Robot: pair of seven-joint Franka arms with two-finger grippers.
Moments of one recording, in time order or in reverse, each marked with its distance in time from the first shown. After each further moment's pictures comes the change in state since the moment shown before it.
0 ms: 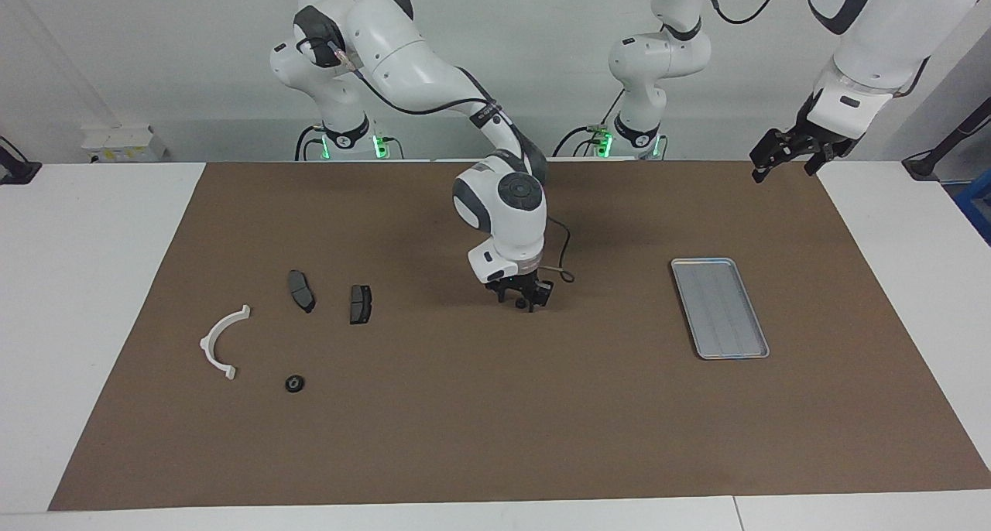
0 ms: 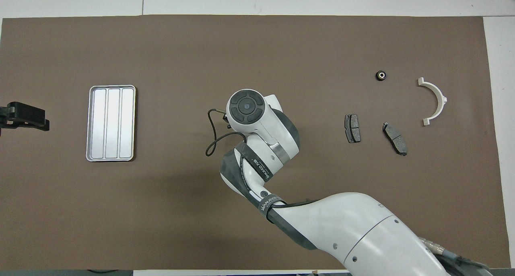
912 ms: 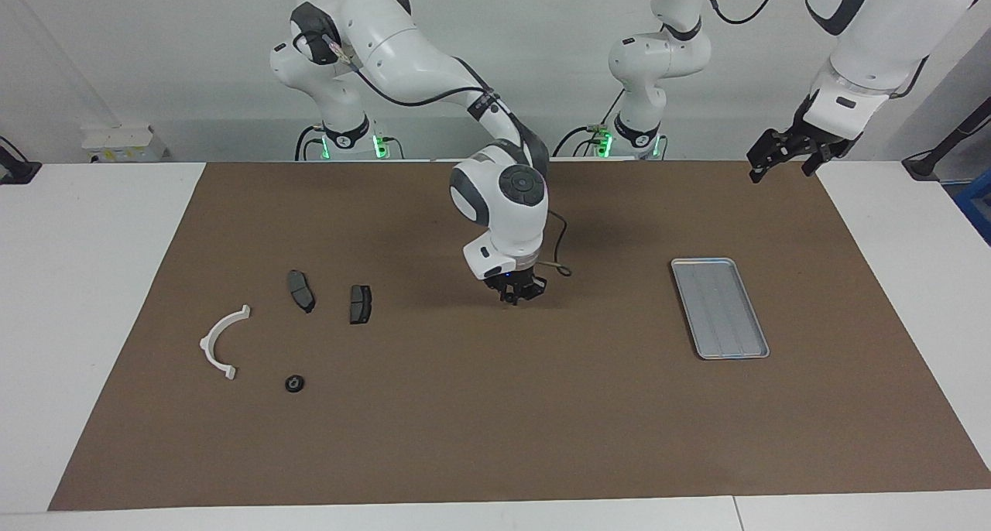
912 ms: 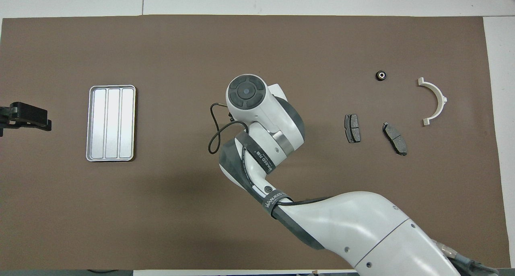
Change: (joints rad) left arm -0.001 0.000 -0.006 -0.001 0.000 0.000 0.000; right arm -0.048 -0.022 -0.009 0.161 -0.008 -0.276 -0.176
